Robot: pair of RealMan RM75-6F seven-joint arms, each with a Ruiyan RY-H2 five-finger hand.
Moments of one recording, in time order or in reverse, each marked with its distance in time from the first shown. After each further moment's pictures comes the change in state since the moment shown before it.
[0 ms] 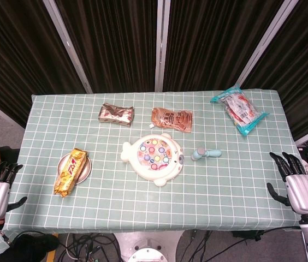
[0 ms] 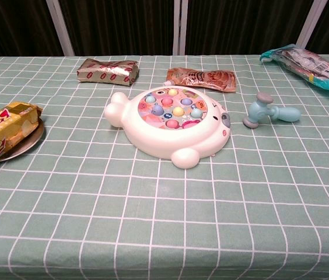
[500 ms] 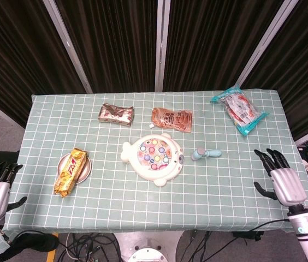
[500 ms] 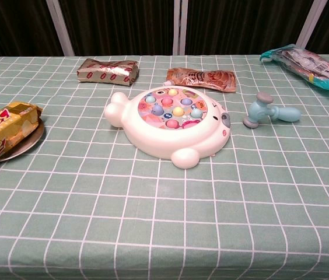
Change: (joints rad) left arm -0.003 -0.006 0.000 0.007 -0.012 -0.013 -0.008; right arm 0.100 -0.027 0.023 -0.006 0.023 -0.157 -0.046
